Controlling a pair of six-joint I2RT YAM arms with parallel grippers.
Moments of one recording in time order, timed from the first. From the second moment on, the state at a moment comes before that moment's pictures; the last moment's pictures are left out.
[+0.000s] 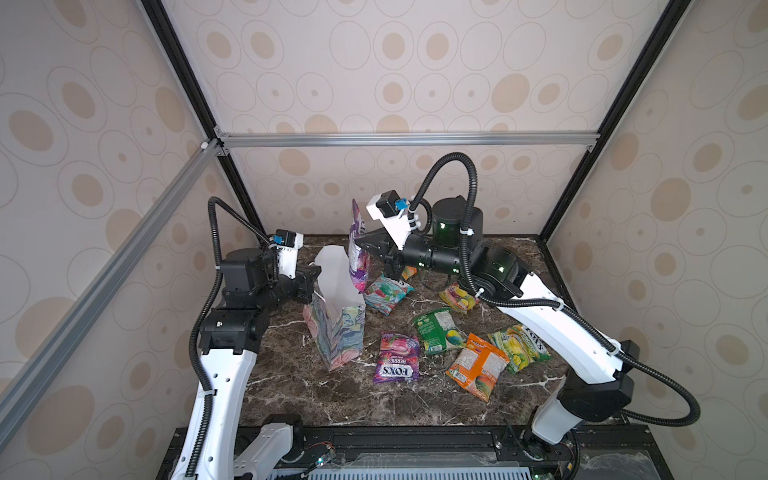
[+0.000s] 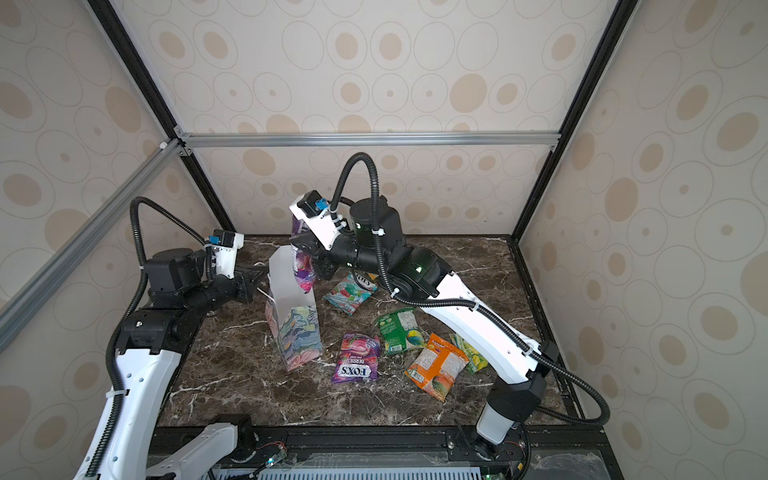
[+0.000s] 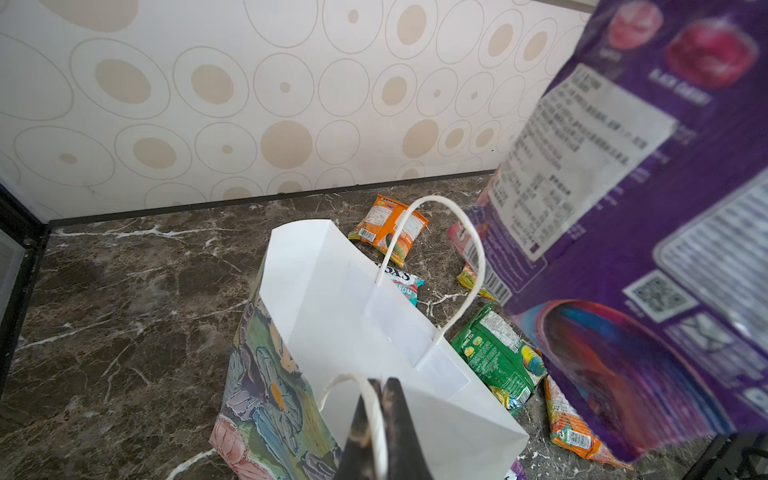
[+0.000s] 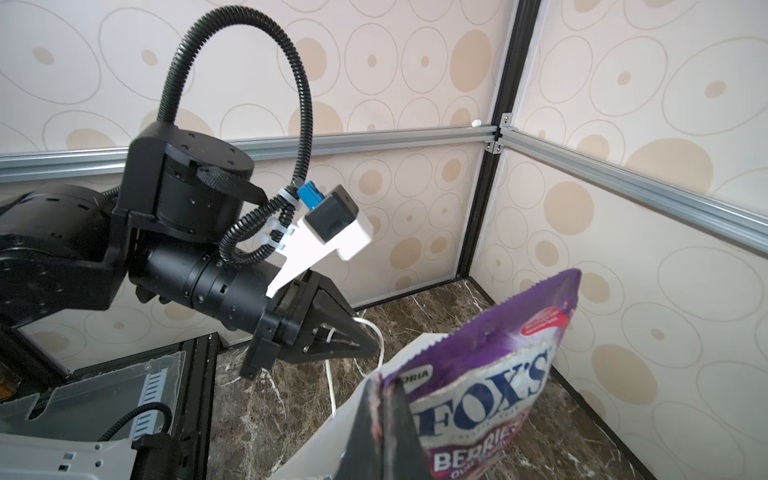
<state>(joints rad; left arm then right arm) -0.01 0.98 1.25 -0.72 0.46 -0.02 0.95 1.68 2.07 -0.51 -0.24 -0.09</state>
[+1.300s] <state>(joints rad) -0.01 0.97 1.23 -0.72 0.43 -0.02 0.99 1.94 2.48 -0.65 -0.32 -0.16</state>
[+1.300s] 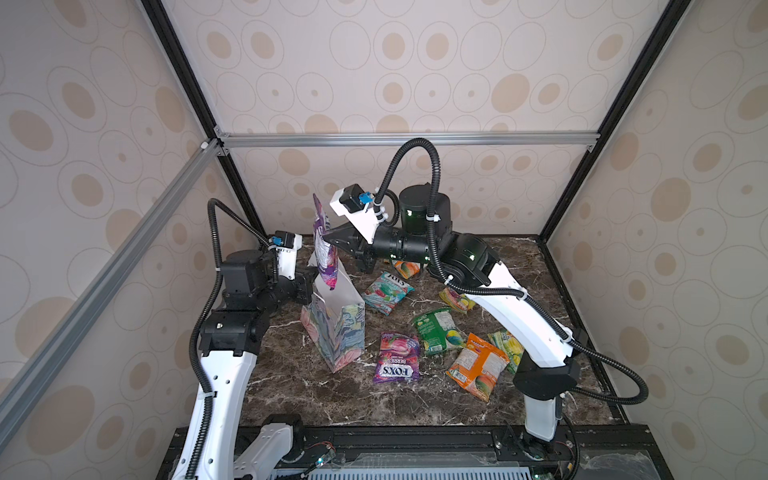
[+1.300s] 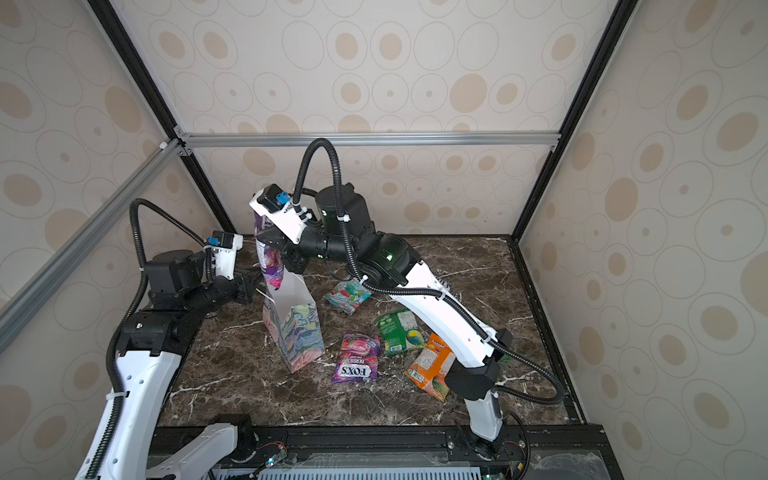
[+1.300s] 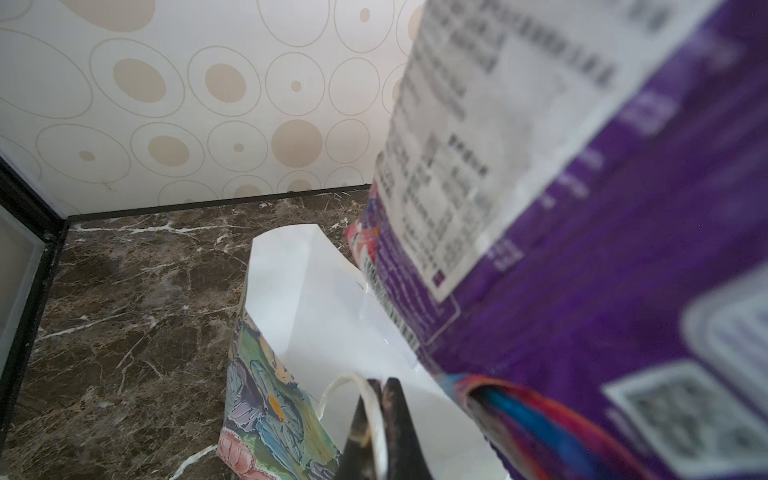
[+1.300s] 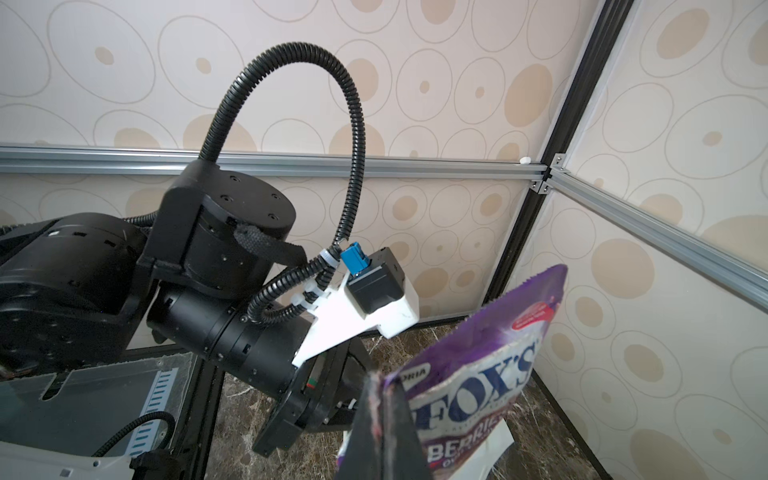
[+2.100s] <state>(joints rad) -0.01 0.96 1.23 -0.72 0.42 -0.02 0.99 1.98 2.55 -0.64 -0.30 -0.19</state>
